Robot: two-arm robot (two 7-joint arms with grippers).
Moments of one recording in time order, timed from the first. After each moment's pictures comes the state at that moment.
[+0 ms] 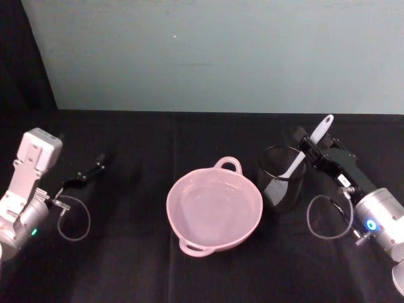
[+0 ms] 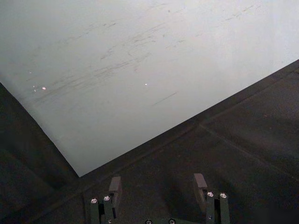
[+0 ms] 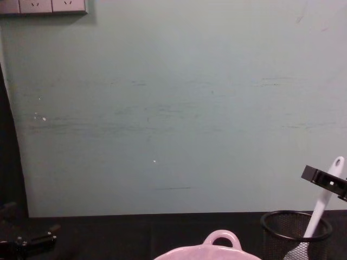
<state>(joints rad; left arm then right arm) -0.20 0.60 0.45 -1.41 -0.25 -0.12 0.03 0.12 0.34 -0.17 -1.46 0.75 -0.04 0.35</state>
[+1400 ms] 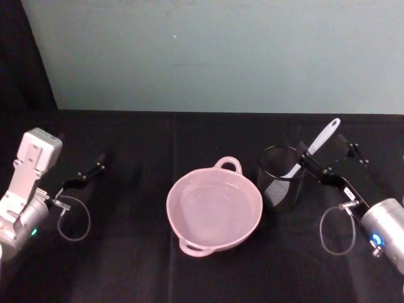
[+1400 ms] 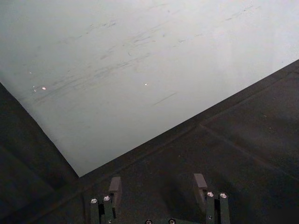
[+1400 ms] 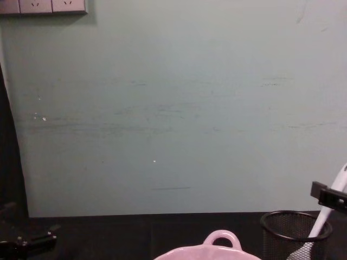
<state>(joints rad) -0.20 0.60 0.45 -1.41 -0.25 -0.12 0.03 0.03 0.38 -0.17 -1.58 0.44 -0.08 0.20</state>
